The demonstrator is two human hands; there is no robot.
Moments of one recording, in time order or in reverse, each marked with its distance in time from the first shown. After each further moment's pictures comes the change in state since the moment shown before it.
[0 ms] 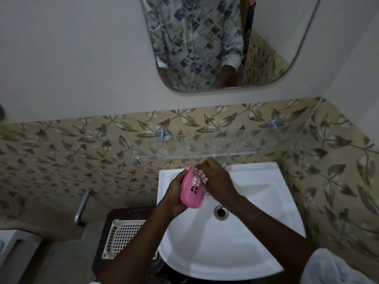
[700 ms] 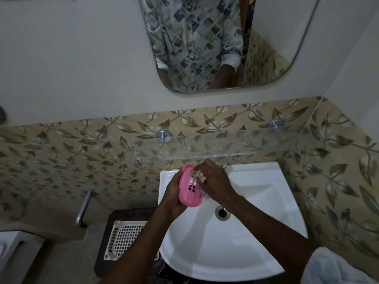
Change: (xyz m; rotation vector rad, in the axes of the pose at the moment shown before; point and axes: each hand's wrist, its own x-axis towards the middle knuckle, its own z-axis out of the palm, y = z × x) left_hand 0.001 0.000 -0.005 -0.073 0.071 0.065; right_hand 0.005 0.000 0.003 0.047 -0.019 -0.038
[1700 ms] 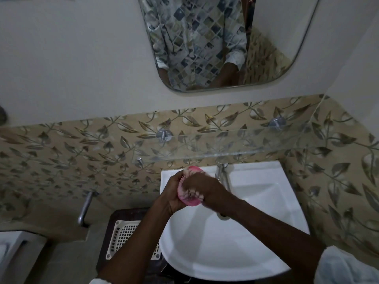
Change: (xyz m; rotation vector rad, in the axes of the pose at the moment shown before) left_hand -0.003 0.016 0.004 -0.040 -0.157 -0.216; right_hand -0.007 0.014 0.017 0.277 -0.062 -0.263
